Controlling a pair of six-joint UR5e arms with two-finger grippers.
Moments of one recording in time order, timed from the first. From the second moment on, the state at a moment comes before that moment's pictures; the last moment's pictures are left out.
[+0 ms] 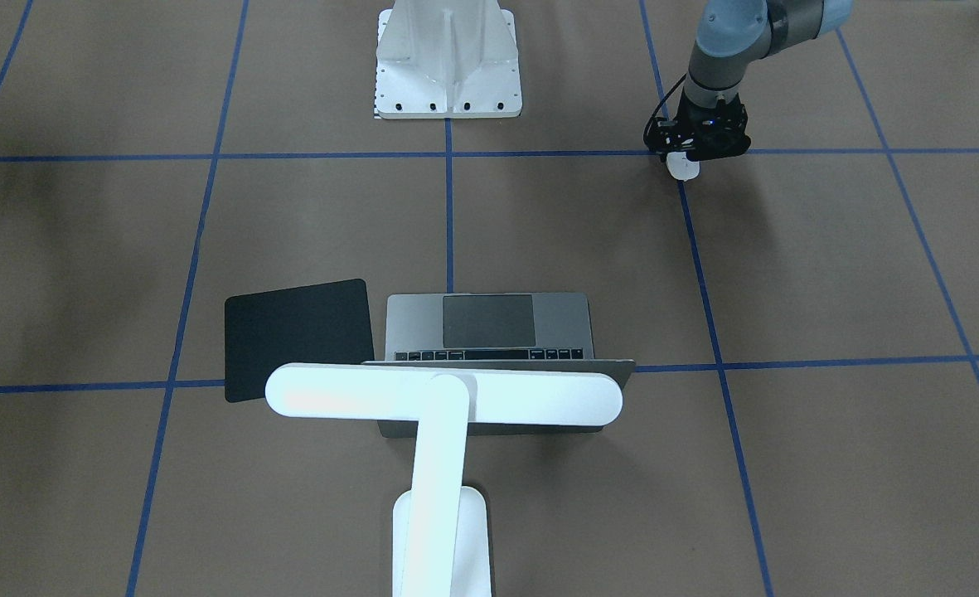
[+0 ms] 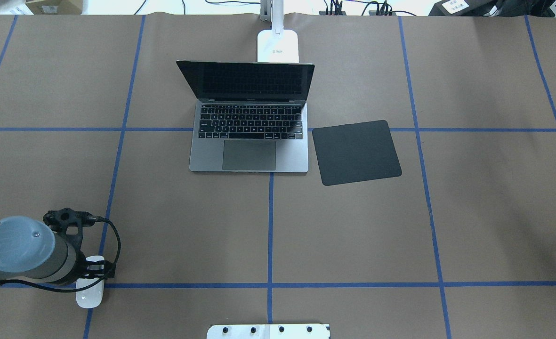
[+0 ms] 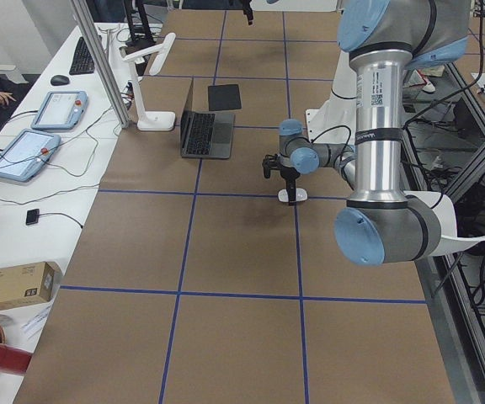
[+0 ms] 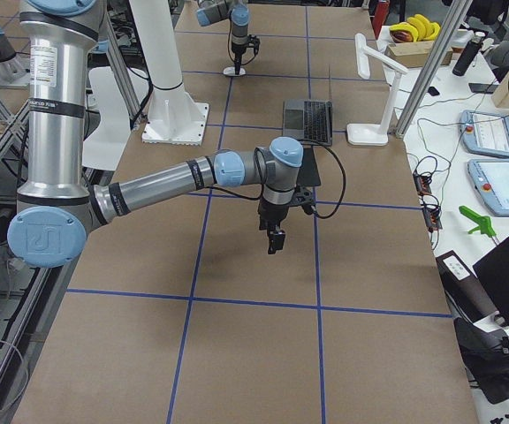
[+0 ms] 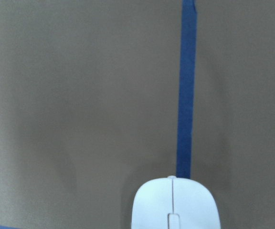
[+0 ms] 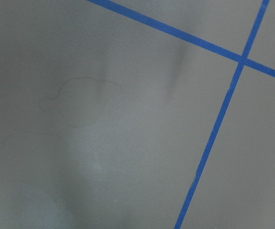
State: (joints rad) left arm -0.33 -1.48 -2.07 -1.73 -1.84 -1.31; right arm 1.21 -1.66 1.98 -1.78 2.12 0.04
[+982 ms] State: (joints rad) left arm -0.32 -1.48 -2.07 -1.75 -1.84 -1.32; right arm 1.21 -1.65 1.98 -1.79 2.12 0.04
